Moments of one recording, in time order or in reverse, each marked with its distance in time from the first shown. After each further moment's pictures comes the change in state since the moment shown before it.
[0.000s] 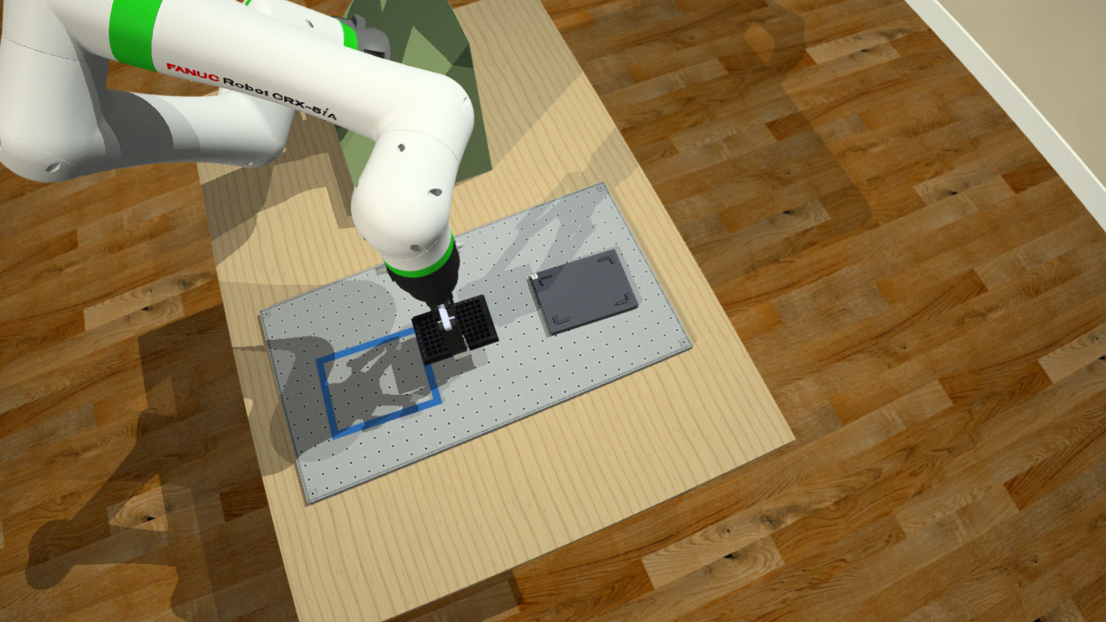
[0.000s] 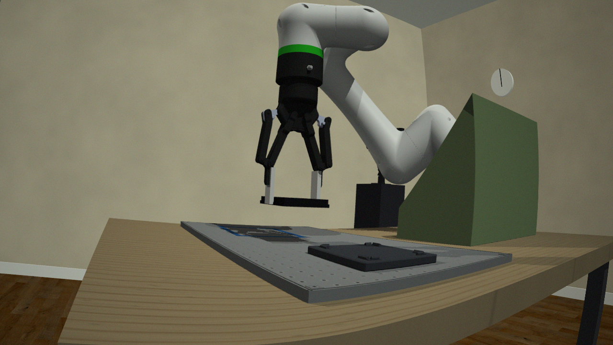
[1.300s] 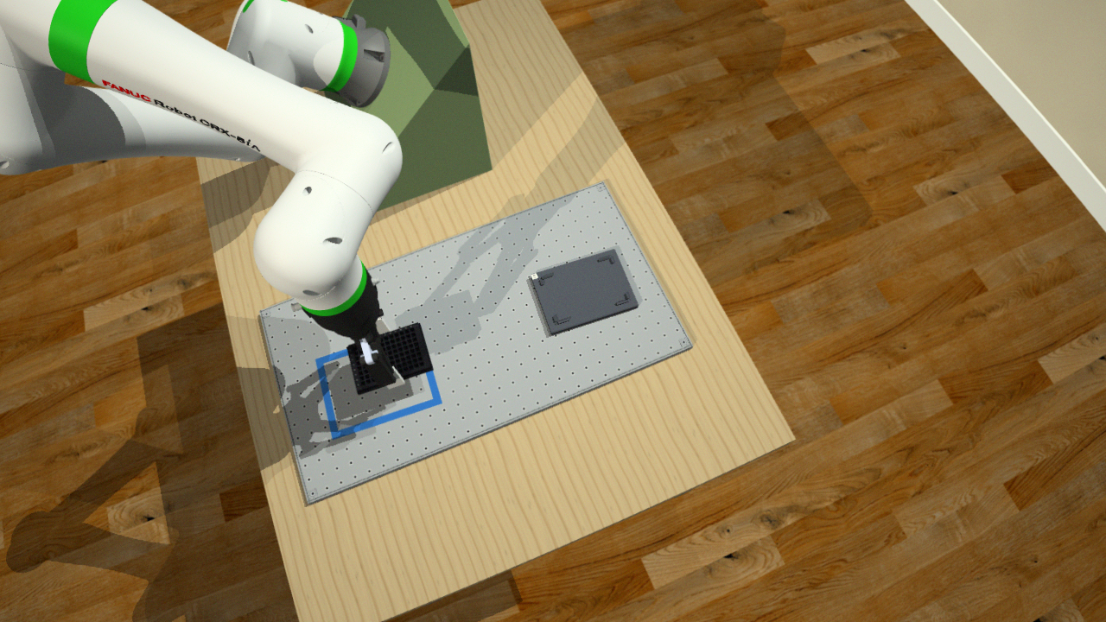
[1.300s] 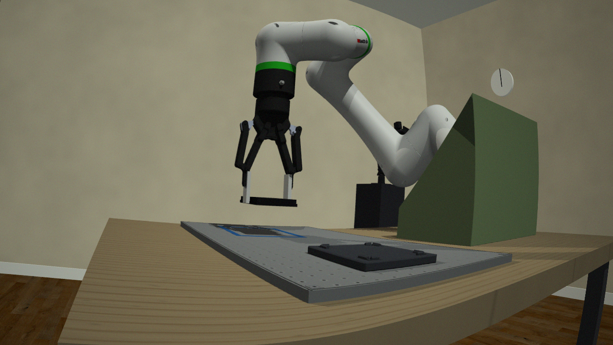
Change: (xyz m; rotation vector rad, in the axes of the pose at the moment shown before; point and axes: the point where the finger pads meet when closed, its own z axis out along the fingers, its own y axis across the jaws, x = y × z) arm -0.116 0.011 0.004 0.000 0.000 0.000
